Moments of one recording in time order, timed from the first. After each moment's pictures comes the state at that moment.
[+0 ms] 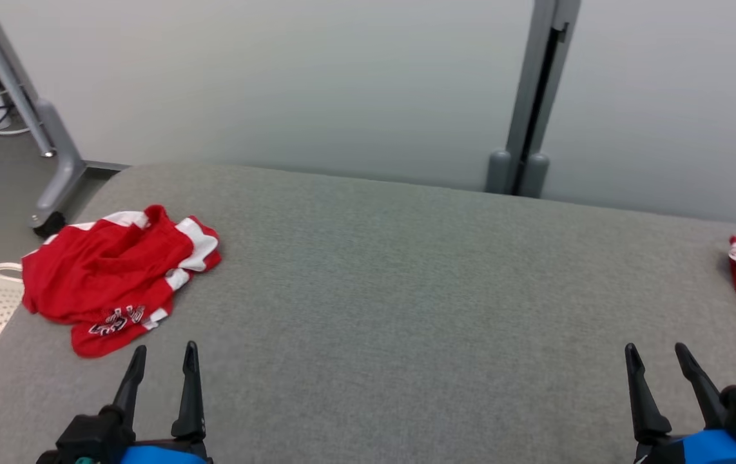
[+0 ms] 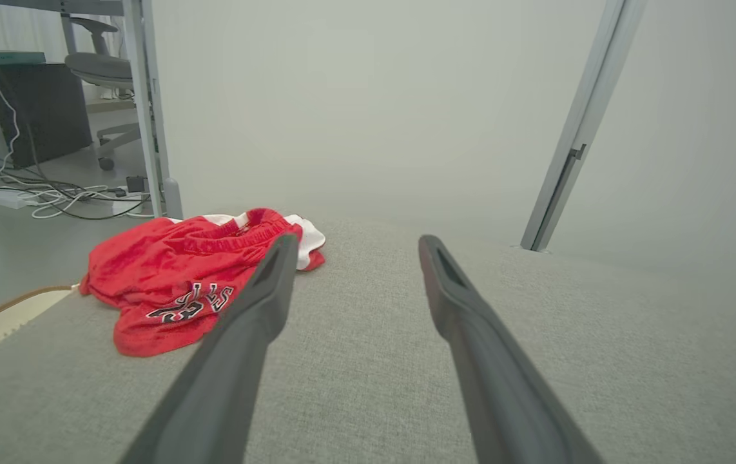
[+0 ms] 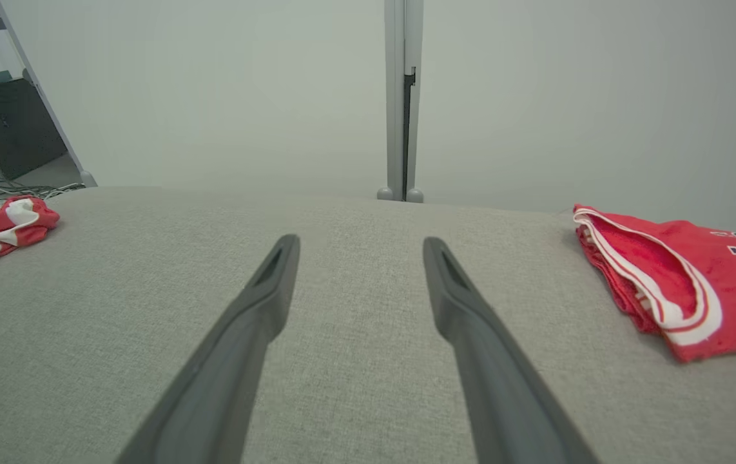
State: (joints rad) left arm 0.05 0.19 -0.16 0.20 -0.35 -0.01 -0.26; right arm 0.11 -0.05 -0.13 0.03 0.13 0.13 -0.04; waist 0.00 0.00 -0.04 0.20
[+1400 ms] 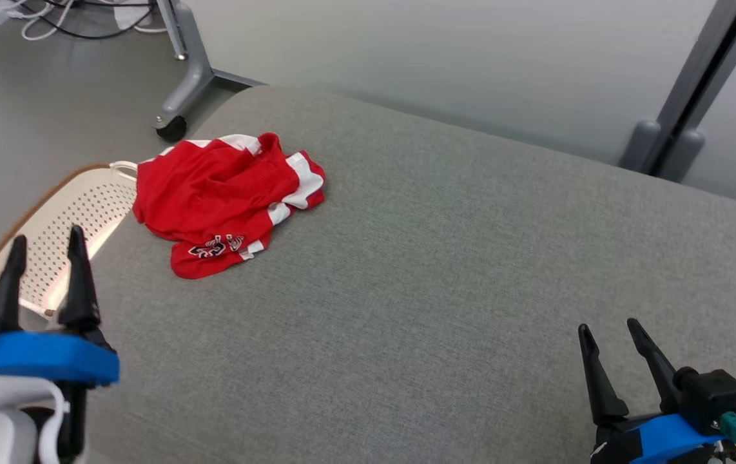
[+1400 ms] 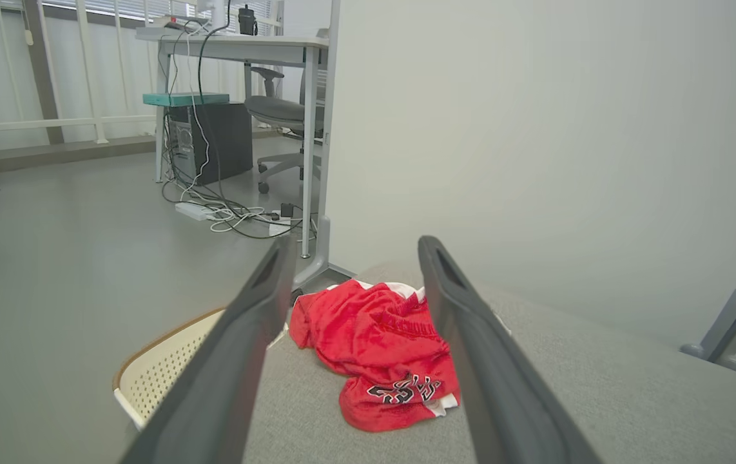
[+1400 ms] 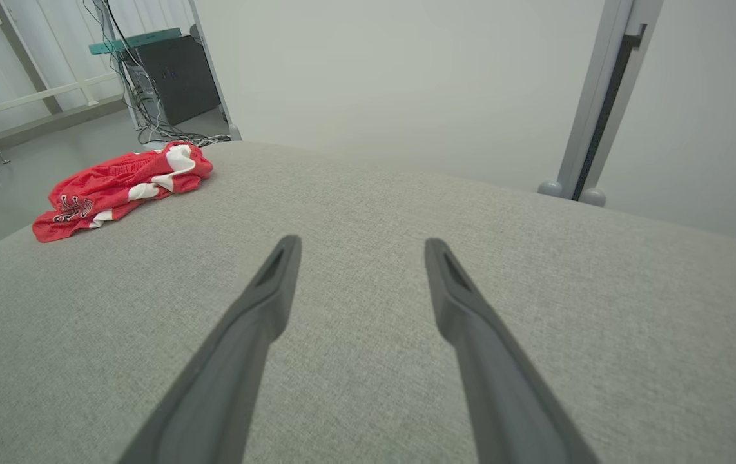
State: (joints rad) left arm -0.11 0.30 -0.02 0.05 -0.46 0.02 -0.08; right arm 0.05 -0.05 -0.02 0.07 0.11 0.13 -0.10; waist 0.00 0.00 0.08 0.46
